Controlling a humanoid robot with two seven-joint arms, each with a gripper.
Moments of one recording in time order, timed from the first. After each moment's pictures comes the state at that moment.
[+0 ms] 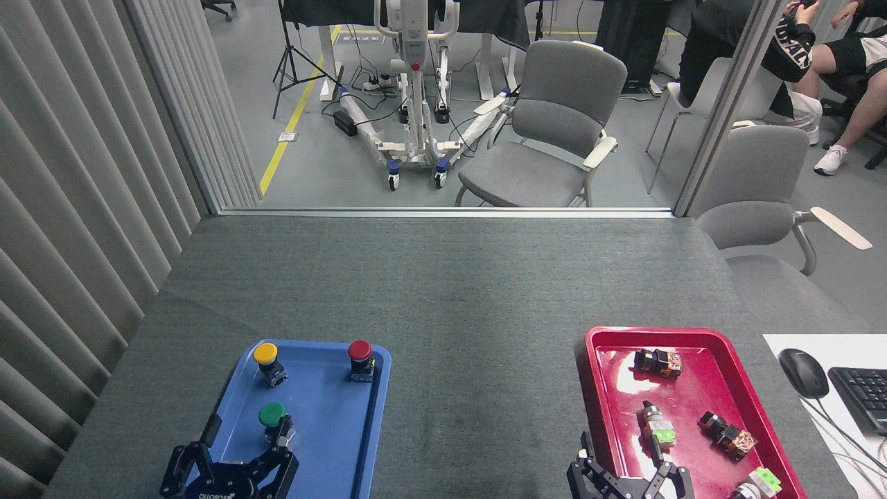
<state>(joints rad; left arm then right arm) 0.21 0.03 0.10 -1.67 -1.43 -0.19 0.18 0.21 0.09 -0.02 -1.51 1.54 -0.01 -0.23</state>
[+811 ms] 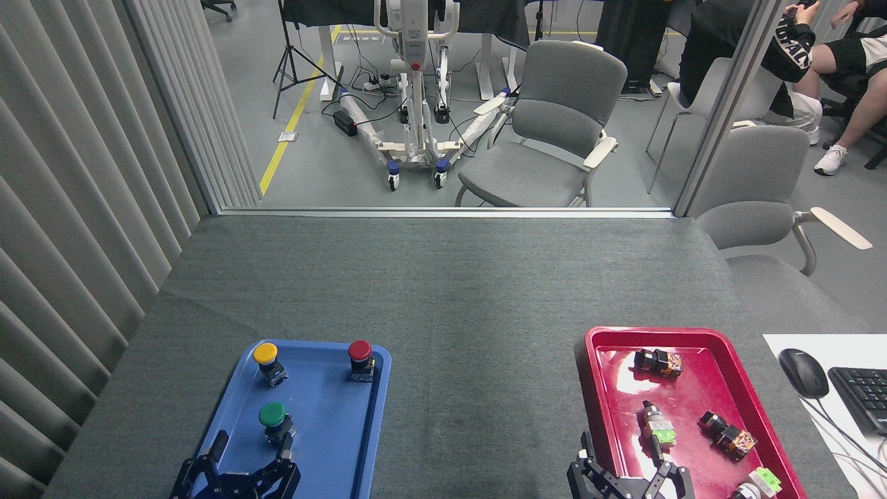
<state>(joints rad) 0.15 0.05 0.10 -1.50 -1.43 -0.20 0.16 0.21 0.09 -0.02 -1.51 1.54 -0.01 -0.22</state>
